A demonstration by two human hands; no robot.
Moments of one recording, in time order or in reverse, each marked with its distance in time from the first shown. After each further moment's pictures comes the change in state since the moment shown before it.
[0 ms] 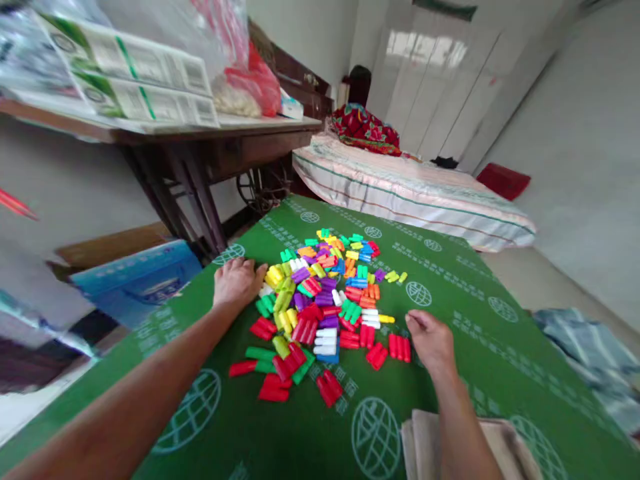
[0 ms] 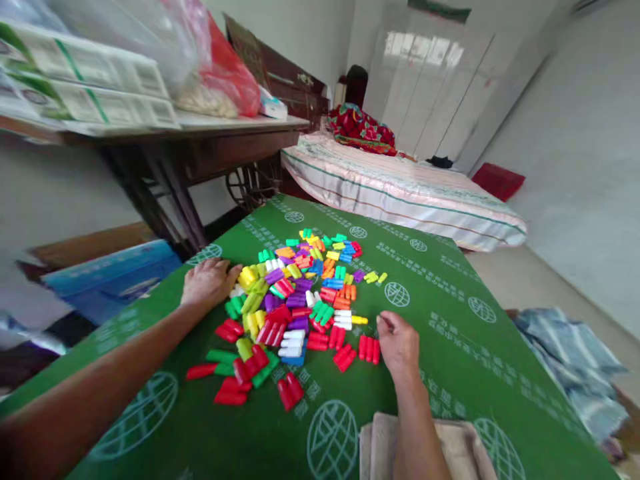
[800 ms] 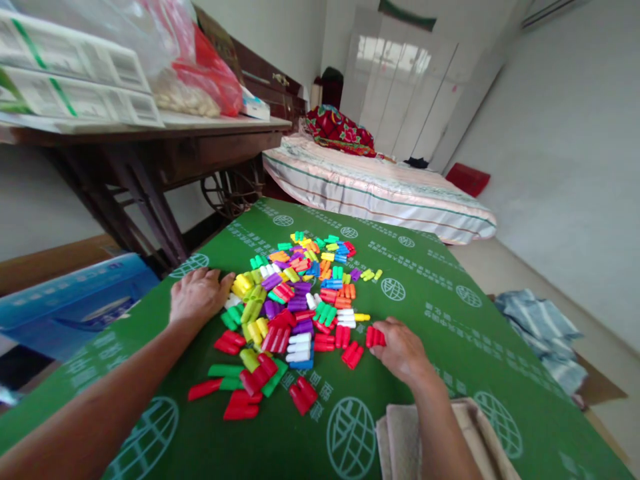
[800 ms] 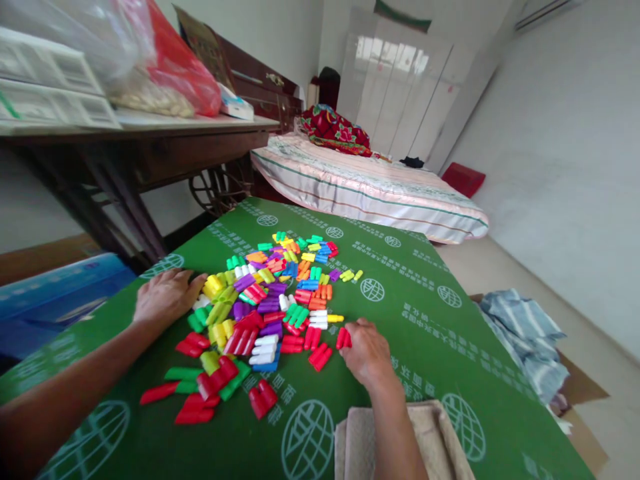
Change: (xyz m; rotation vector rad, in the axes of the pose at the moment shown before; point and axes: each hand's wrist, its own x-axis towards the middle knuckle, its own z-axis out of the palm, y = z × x) left_hand 0.006 0.001 -0.011 0.004 -0.098 -0.017; right_hand -0.019 -0.049 -0.028 -0.584 -0.496 -0.151
